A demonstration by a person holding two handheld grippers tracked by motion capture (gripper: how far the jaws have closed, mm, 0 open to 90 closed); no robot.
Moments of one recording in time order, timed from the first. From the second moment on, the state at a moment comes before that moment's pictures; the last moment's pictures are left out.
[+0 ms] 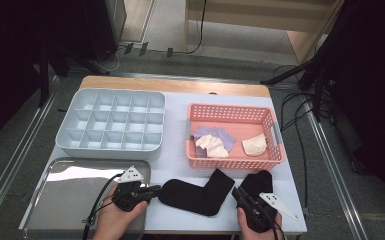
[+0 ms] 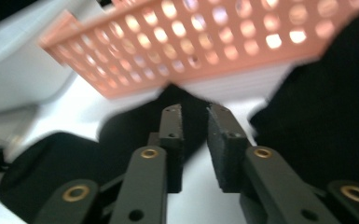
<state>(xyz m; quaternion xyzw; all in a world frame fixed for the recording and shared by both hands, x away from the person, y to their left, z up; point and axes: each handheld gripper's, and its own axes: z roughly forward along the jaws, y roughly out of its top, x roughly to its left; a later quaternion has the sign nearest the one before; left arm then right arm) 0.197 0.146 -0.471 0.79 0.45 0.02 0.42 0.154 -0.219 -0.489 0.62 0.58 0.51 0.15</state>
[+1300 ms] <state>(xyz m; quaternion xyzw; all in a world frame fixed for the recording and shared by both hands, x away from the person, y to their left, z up) 0.203 0.127 -0.475 0.80 0.45 0.04 0.41 0.196 -0.208 -0.494 0.57 0.68 0.42 0.17</state>
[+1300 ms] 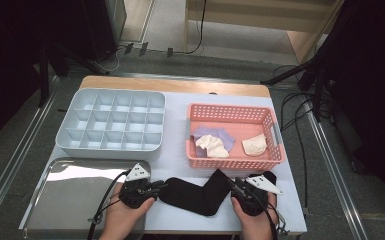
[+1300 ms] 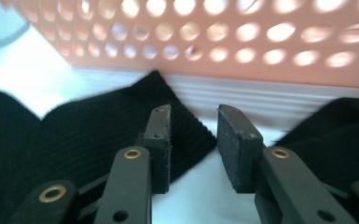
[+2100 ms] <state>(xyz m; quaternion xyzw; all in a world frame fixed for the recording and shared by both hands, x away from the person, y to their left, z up) 0.210 0.126 -0.475 0.79 0.46 0.07 0.40 0.185 -0.241 -0.493 0.61 0.67 0.38 0.20</state>
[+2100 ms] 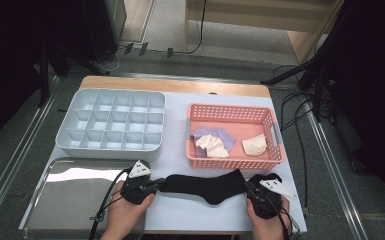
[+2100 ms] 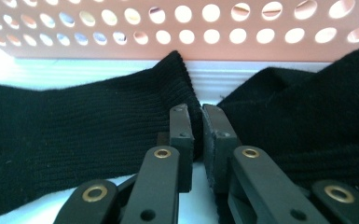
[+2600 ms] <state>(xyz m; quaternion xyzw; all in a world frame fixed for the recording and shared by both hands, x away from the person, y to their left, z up) 0.213 0.119 -0.478 0.79 0.46 0.04 0.40 0.187 -0.235 -0.494 0.58 0.68 0.40 0.19</state>
